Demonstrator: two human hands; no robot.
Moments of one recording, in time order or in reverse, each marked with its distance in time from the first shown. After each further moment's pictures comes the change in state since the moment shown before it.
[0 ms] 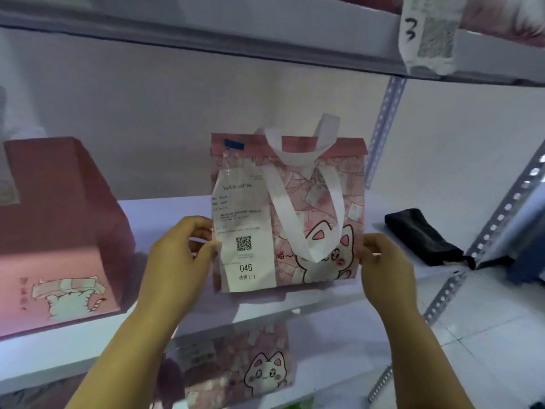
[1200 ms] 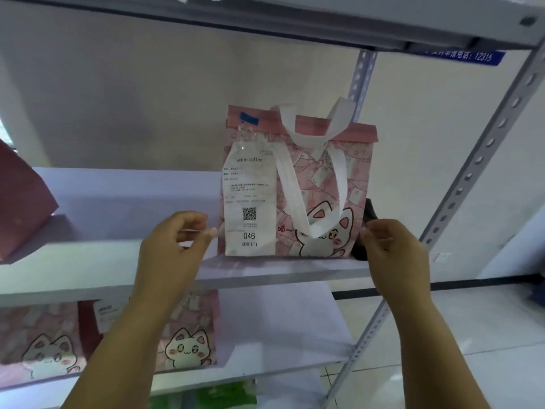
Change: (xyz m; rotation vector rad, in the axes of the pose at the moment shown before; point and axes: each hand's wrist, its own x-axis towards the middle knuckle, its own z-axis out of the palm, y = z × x) left_hand -0.062 0.093 0.159 -0.083 0.143 -0.157; right_hand 0.097 0.130 -0.117 0.069 -0.046 -0.164
